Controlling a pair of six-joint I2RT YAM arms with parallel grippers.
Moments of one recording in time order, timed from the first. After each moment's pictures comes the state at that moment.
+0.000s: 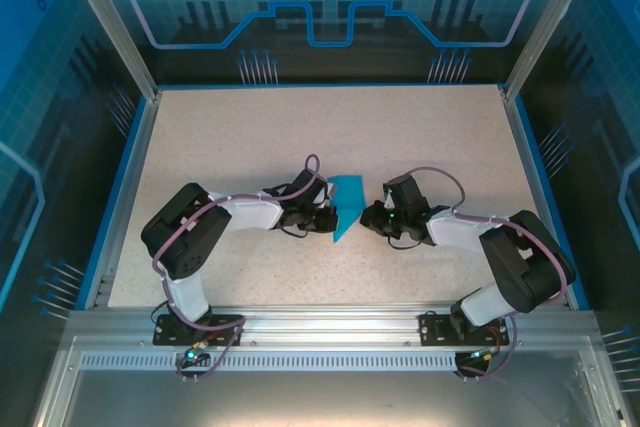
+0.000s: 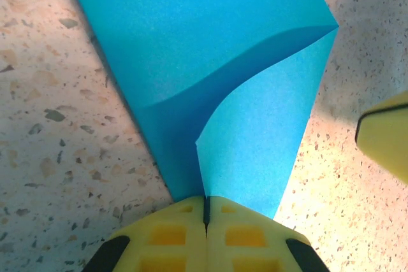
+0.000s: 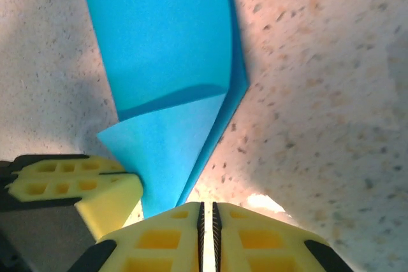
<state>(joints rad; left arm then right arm) -0.67 1.81 0.92 -0.10 0.30 -0.56 0.47 1.51 0.58 0.02 -0.34 0.88</state>
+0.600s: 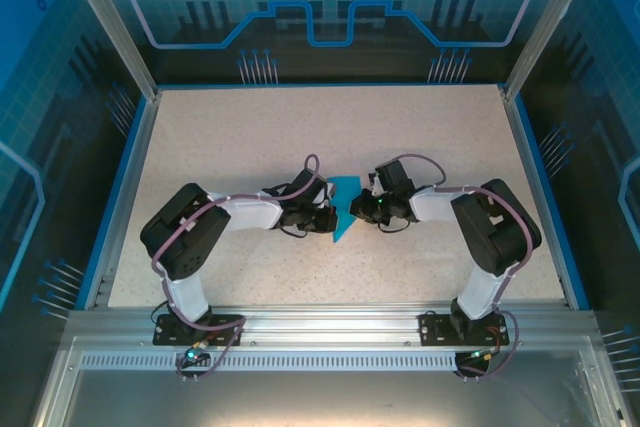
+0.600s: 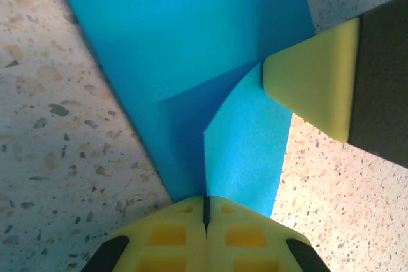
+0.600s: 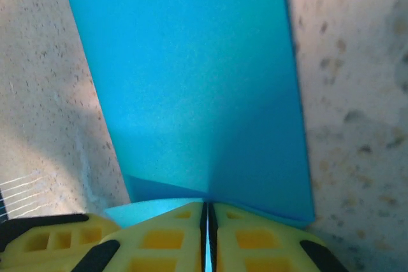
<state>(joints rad) -0.67 1.80 0.92 -0.12 0.30 -0.56 0.45 1.76 0.78 0.00 -0.43 0.81</state>
